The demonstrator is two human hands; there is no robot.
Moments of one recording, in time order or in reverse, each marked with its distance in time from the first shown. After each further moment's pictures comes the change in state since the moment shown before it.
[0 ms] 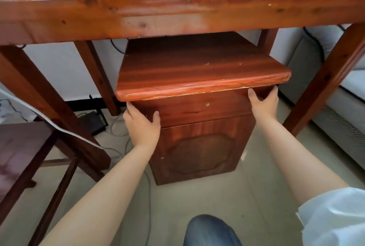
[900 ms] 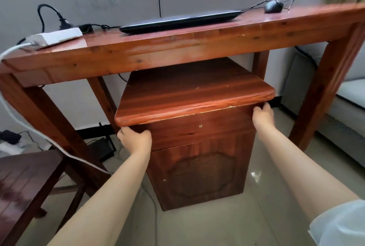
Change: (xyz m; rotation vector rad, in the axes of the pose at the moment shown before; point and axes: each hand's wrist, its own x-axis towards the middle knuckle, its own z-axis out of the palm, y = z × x) left_hand 0.009 0.026 -0.004 -0.173 0.089 -0.225; right_hand 0.023 -0.005 -0.019 -0.011 -0.060 0.170
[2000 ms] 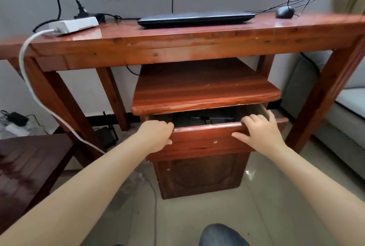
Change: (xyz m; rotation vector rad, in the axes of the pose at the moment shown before) left_hand -0.017 0.038 -0.053 1.375 -0.705 1.000; right_hand -0.078 0.000 -0.026 -1.132 -0.170 -0.942
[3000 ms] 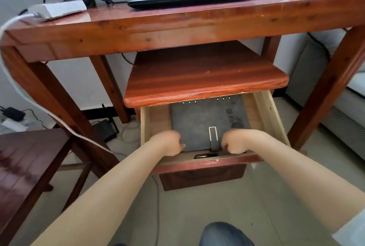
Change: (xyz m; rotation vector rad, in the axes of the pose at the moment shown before) left_hand 0.026 0.038 0.041 -0.381 -0.270 -0.103; right_hand 0.024 -0.045 0.023 0.245 -0.874 -0.027
